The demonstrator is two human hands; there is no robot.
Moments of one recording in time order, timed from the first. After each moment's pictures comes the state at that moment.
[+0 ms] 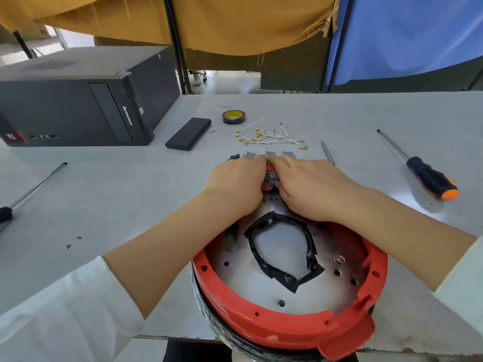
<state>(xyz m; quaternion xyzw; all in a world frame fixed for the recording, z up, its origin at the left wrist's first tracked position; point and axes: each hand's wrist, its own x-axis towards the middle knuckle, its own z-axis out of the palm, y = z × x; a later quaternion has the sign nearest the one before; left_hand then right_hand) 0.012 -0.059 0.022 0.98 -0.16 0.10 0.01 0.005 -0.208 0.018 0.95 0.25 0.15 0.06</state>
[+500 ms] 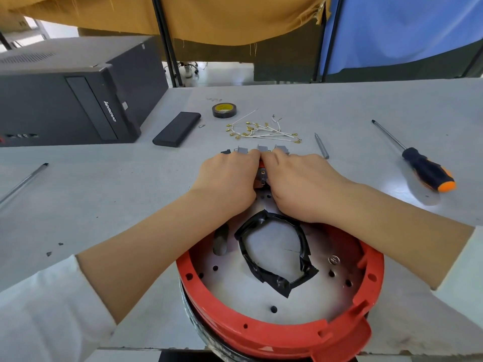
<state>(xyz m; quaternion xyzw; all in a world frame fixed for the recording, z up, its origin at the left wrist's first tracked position) 0.008 -0.062 0.029 0.98 -0.16 0.12 0.00 0.002 -0.204 0.021 0.95 0.25 0.14 0.14</state>
